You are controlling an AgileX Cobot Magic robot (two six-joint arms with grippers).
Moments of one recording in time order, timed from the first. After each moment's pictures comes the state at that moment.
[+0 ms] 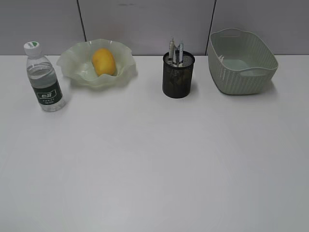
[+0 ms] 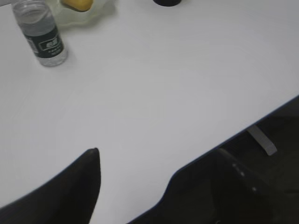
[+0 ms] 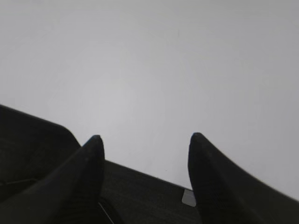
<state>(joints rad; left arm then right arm) -0.58 0.12 -0.53 0.02 1.07 -0.06 0.41 0.27 -0.50 -0.05 1.04 0.04</state>
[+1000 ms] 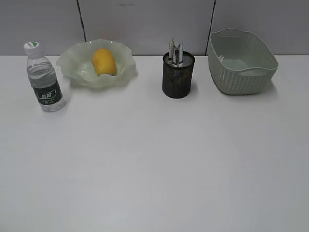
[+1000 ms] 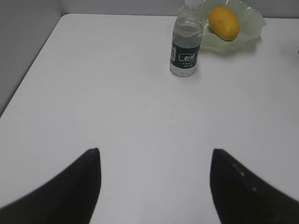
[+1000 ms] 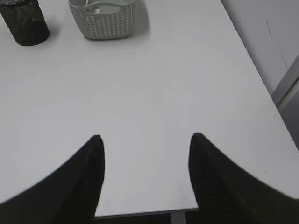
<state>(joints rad) 0.00 -0.01 -0.52 0.02 1.07 -0.06 0.02 -0.01 -0.50 -0.05 1.04 0.04</state>
